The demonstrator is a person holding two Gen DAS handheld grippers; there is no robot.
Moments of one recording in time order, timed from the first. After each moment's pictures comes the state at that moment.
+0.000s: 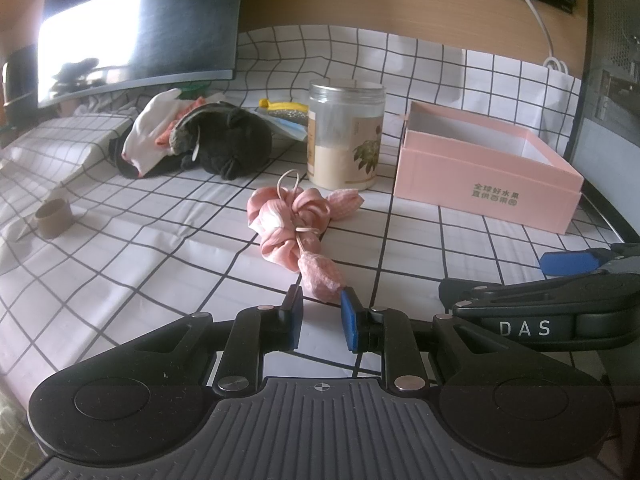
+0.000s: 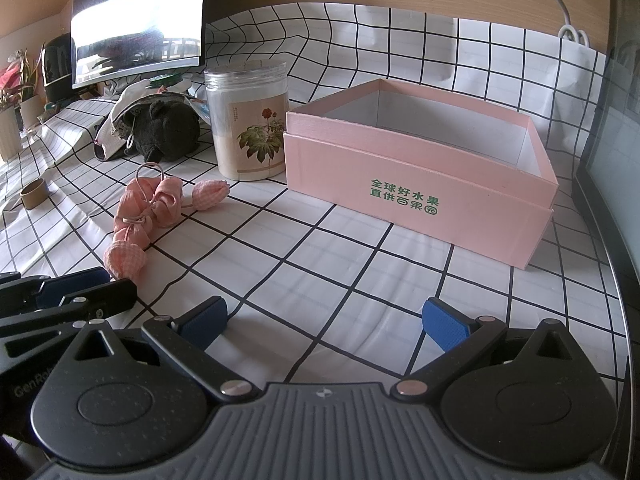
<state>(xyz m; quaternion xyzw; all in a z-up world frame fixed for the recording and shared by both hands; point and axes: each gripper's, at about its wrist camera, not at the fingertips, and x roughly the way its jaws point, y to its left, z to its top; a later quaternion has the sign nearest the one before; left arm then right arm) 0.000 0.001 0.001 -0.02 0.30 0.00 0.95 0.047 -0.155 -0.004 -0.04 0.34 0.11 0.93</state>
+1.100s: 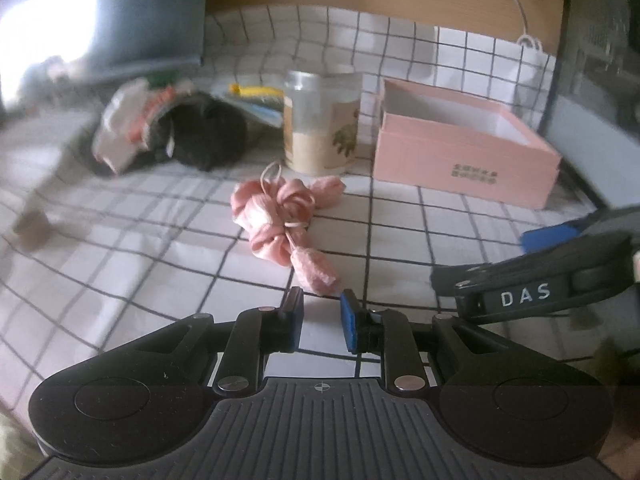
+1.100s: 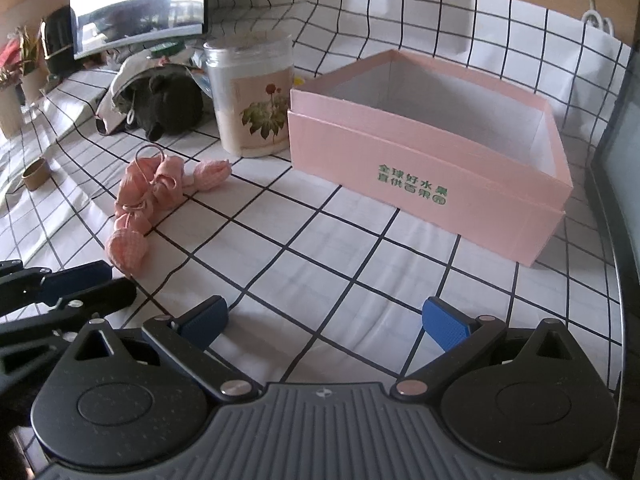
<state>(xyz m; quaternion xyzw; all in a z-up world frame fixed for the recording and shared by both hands) 0.011 0.024 0.014 -0.02 0.36 -0.08 0.93 0.067 -0.151 0.002 -0.05 0.40 0.12 0.91</state>
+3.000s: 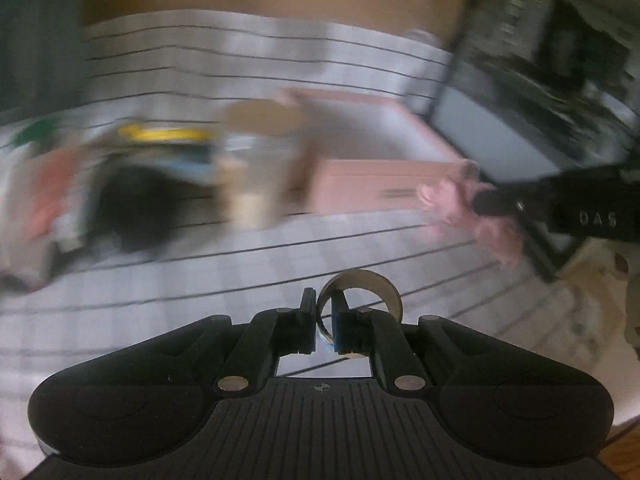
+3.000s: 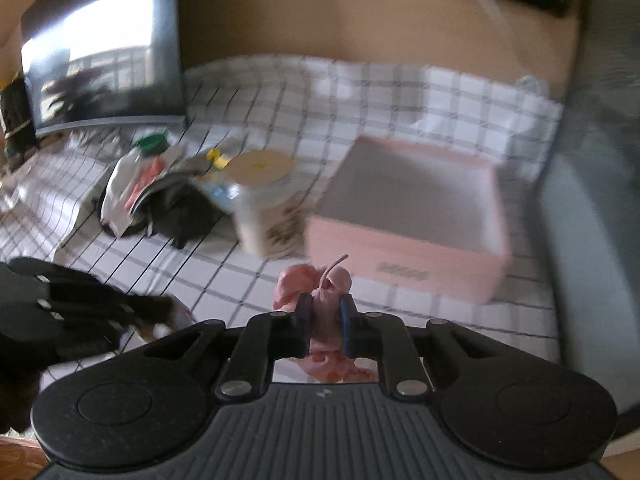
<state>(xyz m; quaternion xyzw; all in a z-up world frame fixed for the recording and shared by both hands) 0.095 0.076 0.065 0.03 0.39 -0.34 0.85 0.038 -0.109 0.121 0.00 0.37 0.02 0.93</state>
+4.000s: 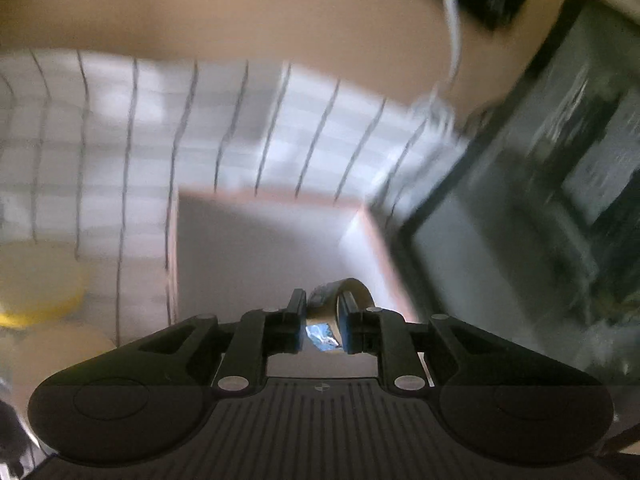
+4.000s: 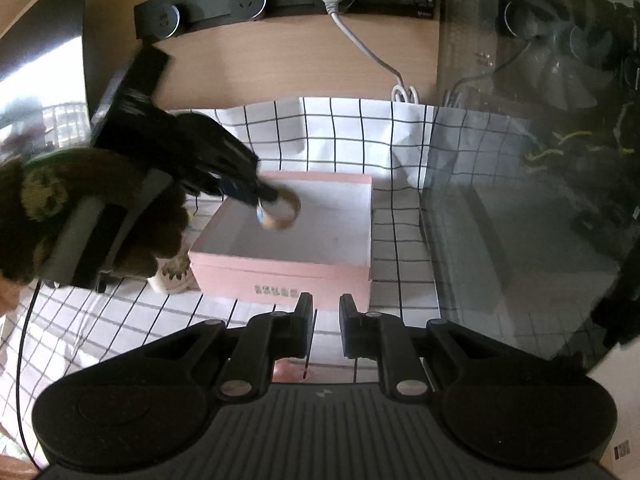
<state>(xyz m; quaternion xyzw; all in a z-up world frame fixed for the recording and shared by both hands) 0.242 -0.071 0.106 -0.07 0.41 -0.34 0.84 0.019 -0.196 0.125 0.05 0.32 -0.06 0.94</state>
